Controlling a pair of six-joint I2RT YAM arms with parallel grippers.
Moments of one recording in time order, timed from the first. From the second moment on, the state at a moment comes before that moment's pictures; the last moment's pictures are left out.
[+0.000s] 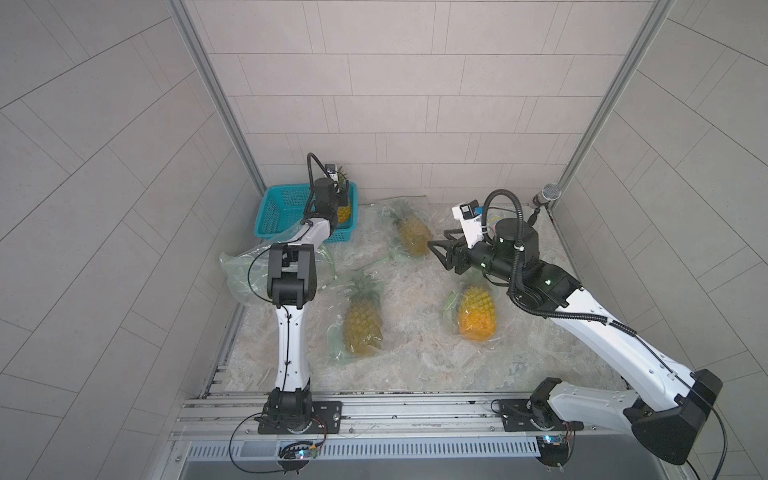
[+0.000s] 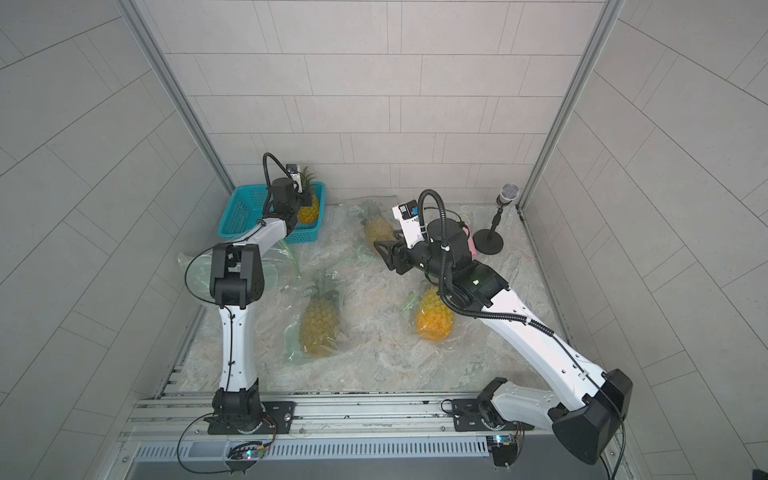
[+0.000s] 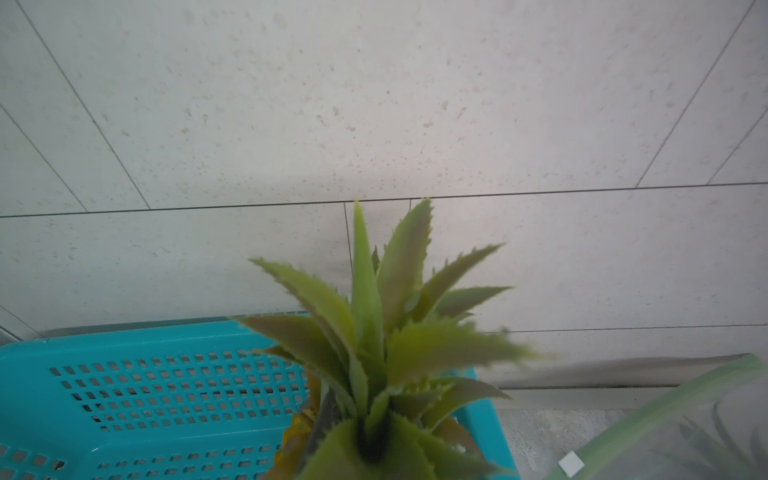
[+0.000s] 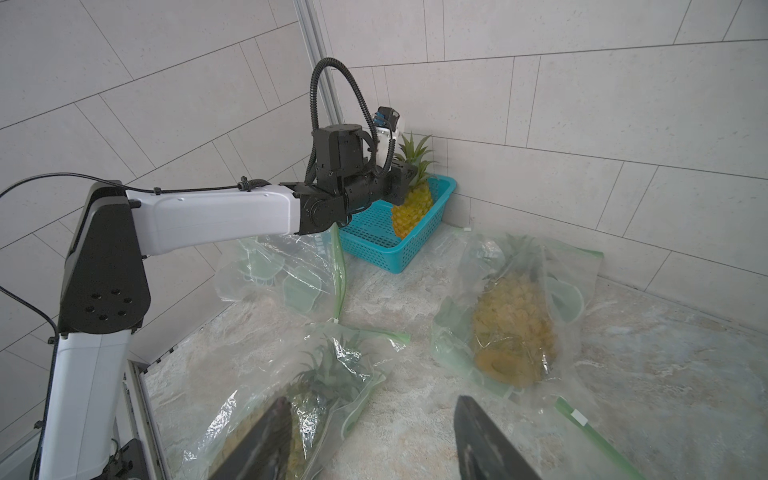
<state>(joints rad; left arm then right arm) -0.04 2.36 1.90 0.24 -0.07 0.04 0.60 1.17 1.22 -0.30 -0.17 0.19</state>
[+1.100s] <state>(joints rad) -0.04 1.84 1.73 -0.24 -0.05 -0.03 0.58 1.14 1.22 -0.36 -0.16 0.20</state>
